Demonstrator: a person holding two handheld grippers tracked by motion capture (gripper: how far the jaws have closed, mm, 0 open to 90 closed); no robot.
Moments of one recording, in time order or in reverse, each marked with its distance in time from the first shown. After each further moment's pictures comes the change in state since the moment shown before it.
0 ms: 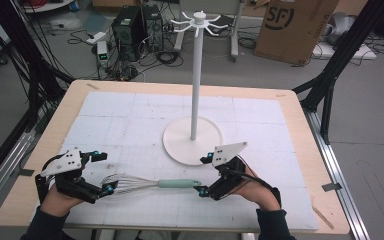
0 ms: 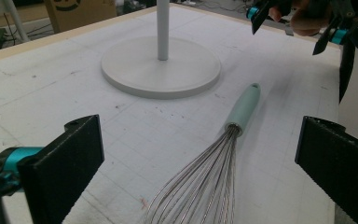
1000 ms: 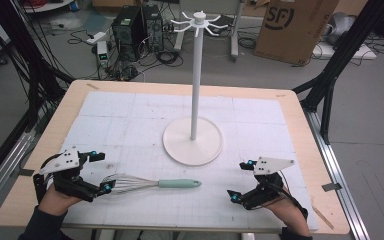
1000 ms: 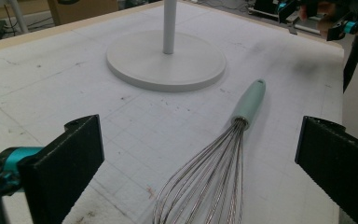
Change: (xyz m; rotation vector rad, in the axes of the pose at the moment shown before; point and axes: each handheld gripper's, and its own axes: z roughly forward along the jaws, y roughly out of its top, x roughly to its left) left arm 0.008 -0.006 -0.003 0.010 0.000 -0.027; right arm 0.010 -0.073 -0.063 -0.082 -0.208 0.192
